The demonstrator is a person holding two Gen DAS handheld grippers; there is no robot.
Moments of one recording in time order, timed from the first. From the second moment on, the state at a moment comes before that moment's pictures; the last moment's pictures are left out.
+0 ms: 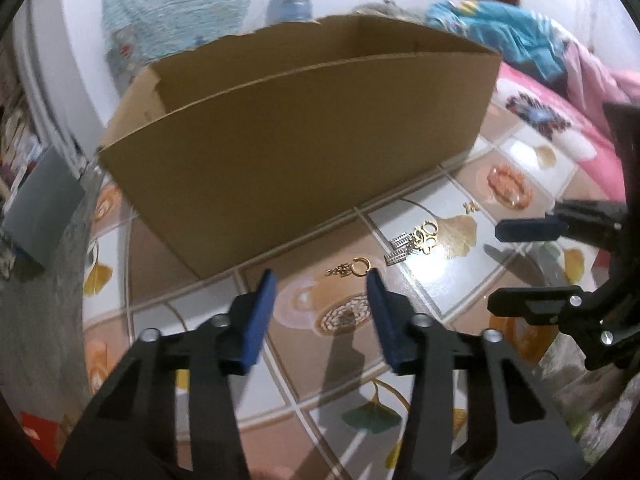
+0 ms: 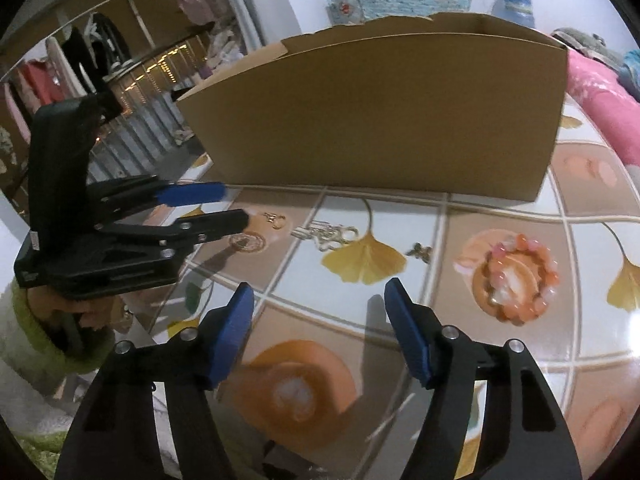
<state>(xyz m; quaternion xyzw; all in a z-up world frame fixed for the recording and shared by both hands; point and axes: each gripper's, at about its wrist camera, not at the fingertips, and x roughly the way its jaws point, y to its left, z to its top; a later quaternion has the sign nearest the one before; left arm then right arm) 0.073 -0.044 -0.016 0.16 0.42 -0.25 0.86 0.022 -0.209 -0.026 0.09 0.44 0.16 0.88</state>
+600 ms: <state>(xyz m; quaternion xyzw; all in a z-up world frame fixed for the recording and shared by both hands) 0.094 -0.067 -0.029 0.19 0.45 -0.32 0.81 0.033 -0.202 -0.033 0.10 0.43 0.19 0.88</state>
